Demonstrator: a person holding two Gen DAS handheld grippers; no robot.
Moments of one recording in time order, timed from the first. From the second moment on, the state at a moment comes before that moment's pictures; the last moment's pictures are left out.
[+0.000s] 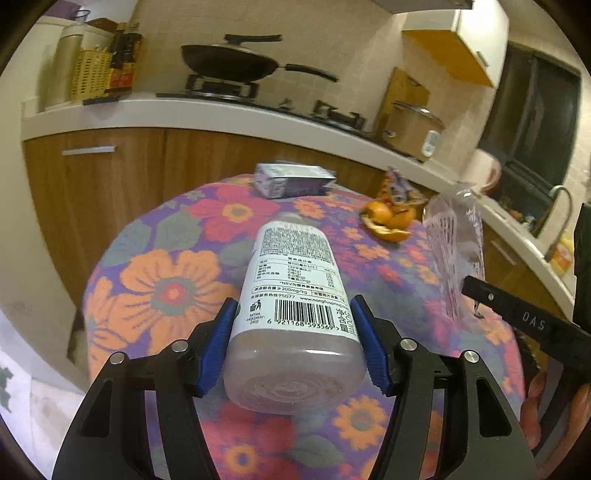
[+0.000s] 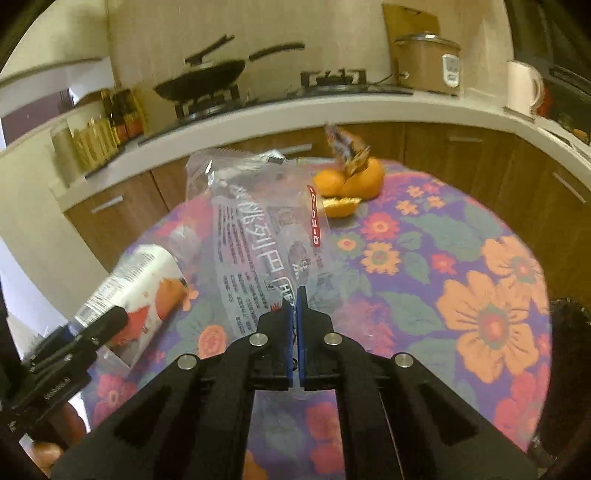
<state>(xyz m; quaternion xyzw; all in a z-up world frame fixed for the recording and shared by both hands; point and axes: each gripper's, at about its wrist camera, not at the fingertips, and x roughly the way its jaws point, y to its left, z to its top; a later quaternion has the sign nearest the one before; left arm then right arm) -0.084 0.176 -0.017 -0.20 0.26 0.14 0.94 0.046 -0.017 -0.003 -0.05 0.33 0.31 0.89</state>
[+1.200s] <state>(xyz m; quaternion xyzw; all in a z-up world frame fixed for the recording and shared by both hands) 0.117 -0.150 0.006 -0.06 0.33 -0.20 0.92 0.106 -0.359 -0.058 0.12 0.42 -0.03 0.90</state>
